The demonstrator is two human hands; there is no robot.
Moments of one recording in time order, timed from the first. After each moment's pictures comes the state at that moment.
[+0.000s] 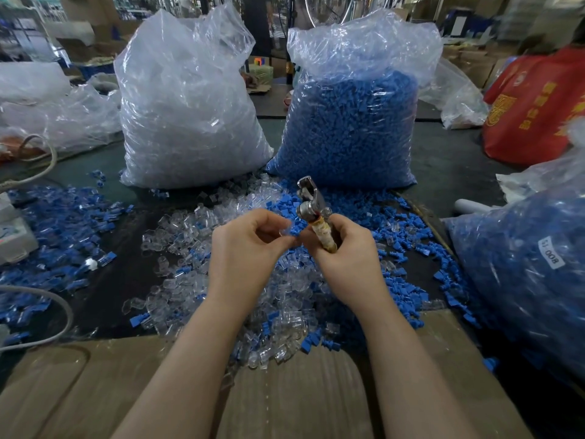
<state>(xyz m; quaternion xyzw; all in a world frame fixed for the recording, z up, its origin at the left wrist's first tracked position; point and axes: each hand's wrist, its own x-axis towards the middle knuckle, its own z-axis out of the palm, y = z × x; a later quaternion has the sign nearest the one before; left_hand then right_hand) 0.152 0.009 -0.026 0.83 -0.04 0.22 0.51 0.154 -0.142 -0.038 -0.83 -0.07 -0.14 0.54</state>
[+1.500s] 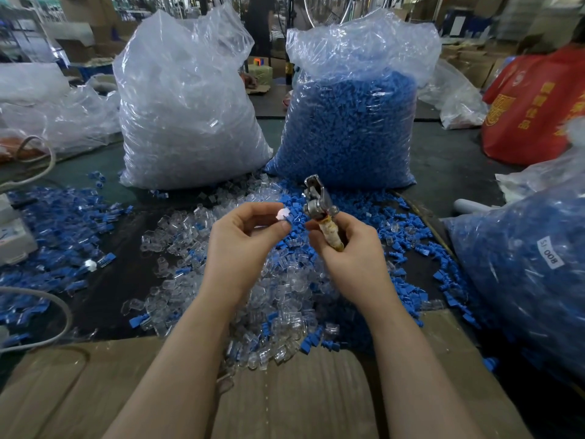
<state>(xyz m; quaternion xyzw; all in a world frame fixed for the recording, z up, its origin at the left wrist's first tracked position) 0.153 0.013 -0.015 0.70 -0.02 0.11 0.70 0.151 -0.146 -0.033 -0.82 -0.06 -0.14 0.56</state>
